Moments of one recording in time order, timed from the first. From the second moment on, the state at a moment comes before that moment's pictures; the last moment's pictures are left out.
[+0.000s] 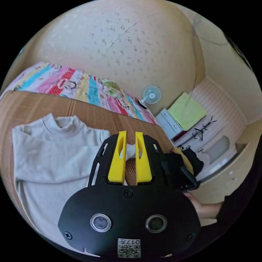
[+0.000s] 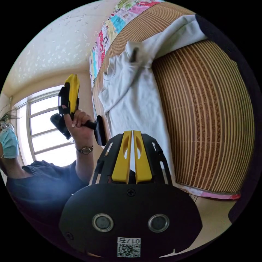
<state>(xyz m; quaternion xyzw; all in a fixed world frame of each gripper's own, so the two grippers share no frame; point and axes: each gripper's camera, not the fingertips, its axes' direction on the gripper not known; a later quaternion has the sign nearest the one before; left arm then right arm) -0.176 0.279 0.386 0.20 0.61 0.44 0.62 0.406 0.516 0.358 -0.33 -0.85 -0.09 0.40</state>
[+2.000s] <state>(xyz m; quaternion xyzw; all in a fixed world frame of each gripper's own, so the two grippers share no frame) -0.280 -0.018 0.512 0.07 0.54 0.28 0.79 0.297 0.434 0.150 -0.23 -0.86 -0.20 0.42</state>
